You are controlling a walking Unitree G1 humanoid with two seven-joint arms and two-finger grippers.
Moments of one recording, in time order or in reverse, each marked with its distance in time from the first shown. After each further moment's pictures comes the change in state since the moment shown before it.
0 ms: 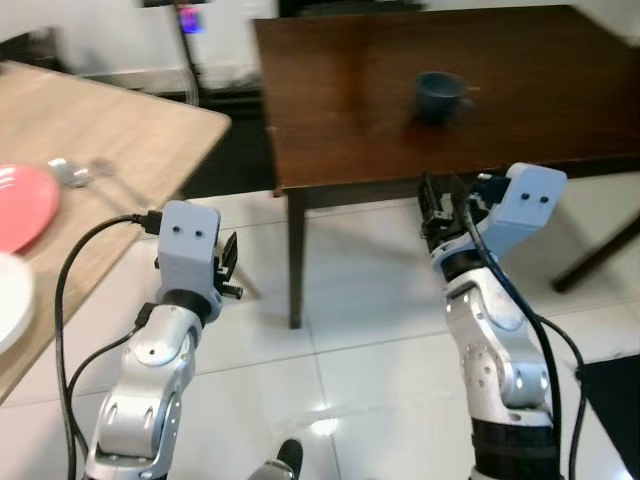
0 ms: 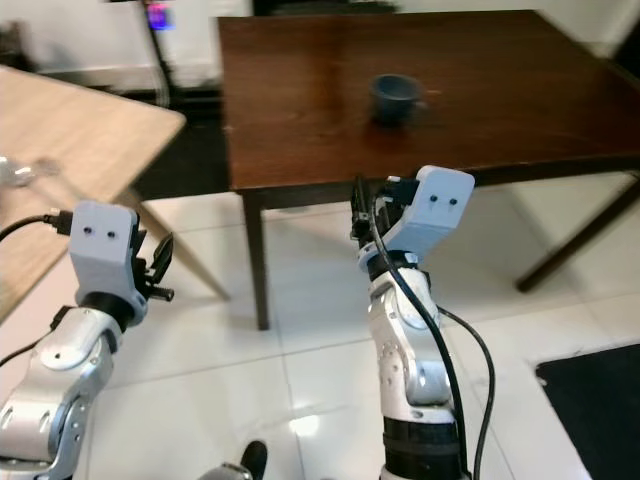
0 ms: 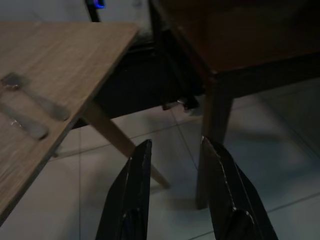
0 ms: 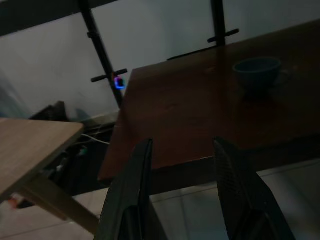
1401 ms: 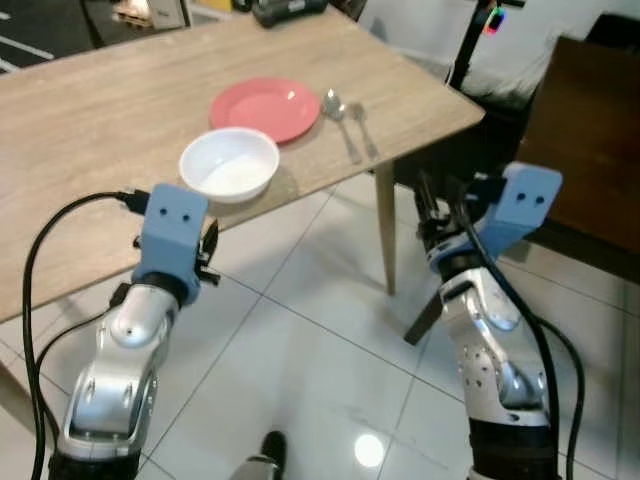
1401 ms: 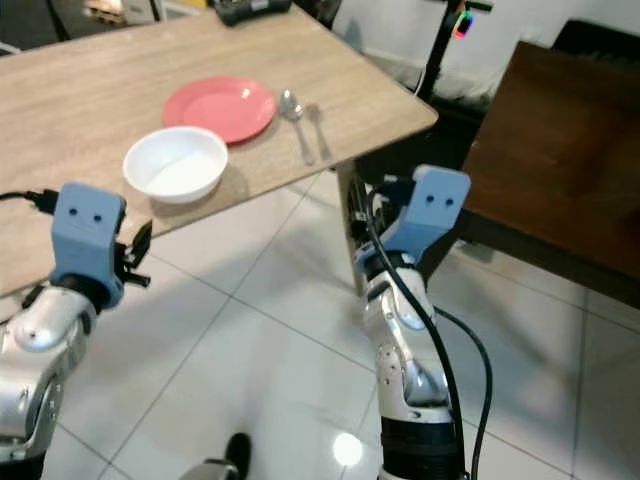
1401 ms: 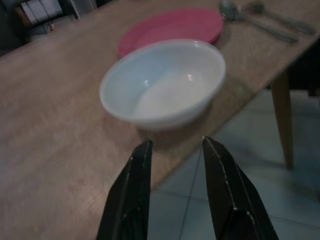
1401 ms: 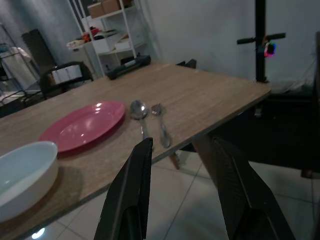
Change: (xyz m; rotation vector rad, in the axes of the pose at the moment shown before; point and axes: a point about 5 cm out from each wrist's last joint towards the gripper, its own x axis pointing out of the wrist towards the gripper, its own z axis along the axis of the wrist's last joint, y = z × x) left arm 0.015 0.033 0.024 0.173 -0.038 0.026; right arm 0.000 0.000 -0.001 0.018 -0.001 -0.014
